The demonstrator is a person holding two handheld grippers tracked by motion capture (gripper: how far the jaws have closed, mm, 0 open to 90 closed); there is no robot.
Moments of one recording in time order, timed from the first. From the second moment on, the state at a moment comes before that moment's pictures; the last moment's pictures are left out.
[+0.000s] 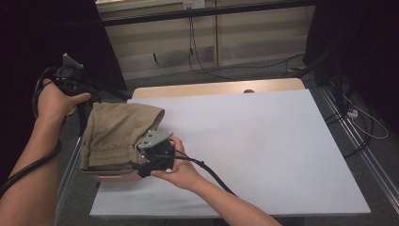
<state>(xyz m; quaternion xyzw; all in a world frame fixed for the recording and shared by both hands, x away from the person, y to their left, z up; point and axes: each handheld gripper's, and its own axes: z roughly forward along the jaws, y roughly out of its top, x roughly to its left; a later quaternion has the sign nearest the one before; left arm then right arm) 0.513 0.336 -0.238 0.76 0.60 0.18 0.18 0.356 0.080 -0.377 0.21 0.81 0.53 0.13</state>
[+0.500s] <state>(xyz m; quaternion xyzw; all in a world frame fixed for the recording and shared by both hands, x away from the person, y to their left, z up) 0.511 0.310 -0.275 0.78 0.57 0.15 0.20 0.363 0.016 -0.389 0.24 0.82 0.50 0.16</state>
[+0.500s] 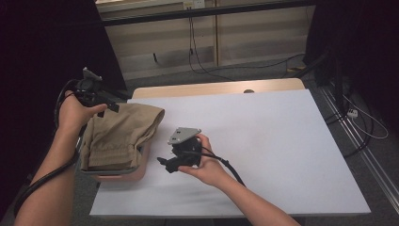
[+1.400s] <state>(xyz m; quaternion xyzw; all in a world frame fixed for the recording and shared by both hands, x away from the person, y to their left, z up) 0.502 0.291 -0.305 0.79 0.55 0.14 0.22 0.371 -0.052 -0.409 0.29 0.82 0.46 0.16</state>
